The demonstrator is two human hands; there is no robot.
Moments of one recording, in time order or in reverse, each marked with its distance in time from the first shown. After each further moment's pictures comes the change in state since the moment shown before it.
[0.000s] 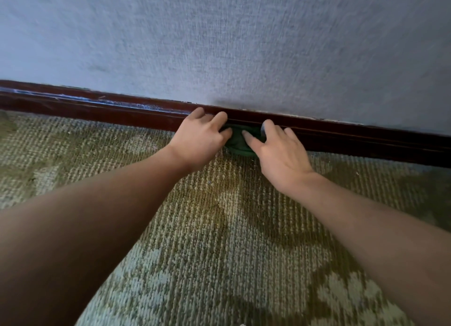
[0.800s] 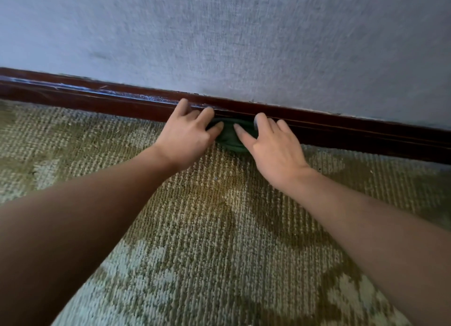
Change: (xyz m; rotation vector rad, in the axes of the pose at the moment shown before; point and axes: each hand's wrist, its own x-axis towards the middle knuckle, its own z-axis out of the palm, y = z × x) left_hand -0.023 -0.019 0.019 -0.056 0.158 -0.027; right_hand 0.015 -0.019 0.004 -0.081 0.032 -0.094
